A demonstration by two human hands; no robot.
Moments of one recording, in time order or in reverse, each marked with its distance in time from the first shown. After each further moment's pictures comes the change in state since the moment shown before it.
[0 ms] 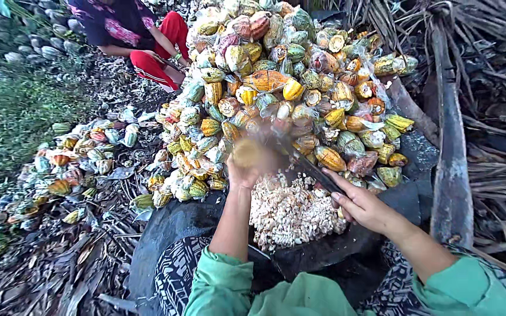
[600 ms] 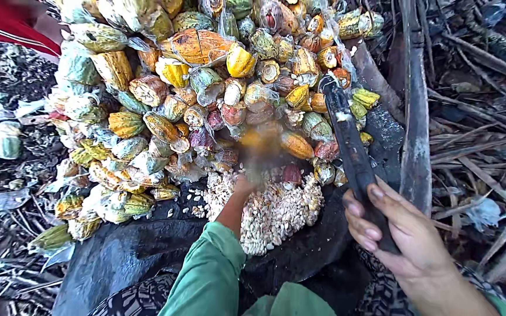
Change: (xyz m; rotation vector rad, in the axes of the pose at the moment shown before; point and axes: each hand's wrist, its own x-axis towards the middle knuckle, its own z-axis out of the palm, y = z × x) left_hand 0.120 -0.150 -0.101 1.695 0.129 -0.427; right_hand -0.013 -0.003 -0.023 1.339 0.533 0.074
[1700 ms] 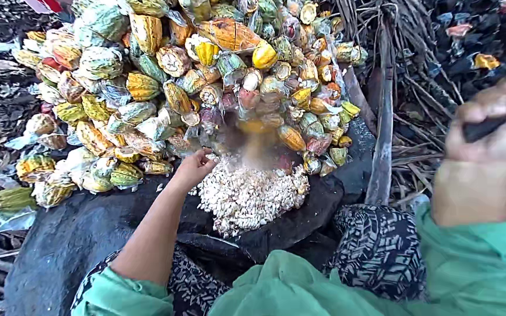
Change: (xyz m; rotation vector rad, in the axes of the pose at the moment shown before) left_hand -0.138 -0.041 -0.175 0.112 0.071 0.500; right_hand 0.020 -0.104 0.048 -0.345 0.162 -0.885
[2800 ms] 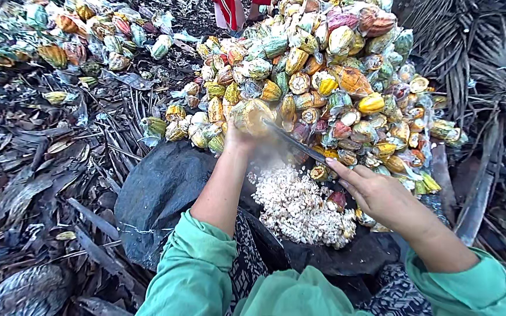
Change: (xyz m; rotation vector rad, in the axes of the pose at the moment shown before) left_hand -0.069 -0.025 -0.110 -1.894 0.626 -0.242; right_hand -0.160 0.078 0.176 -1.156 -1.538 -0.666
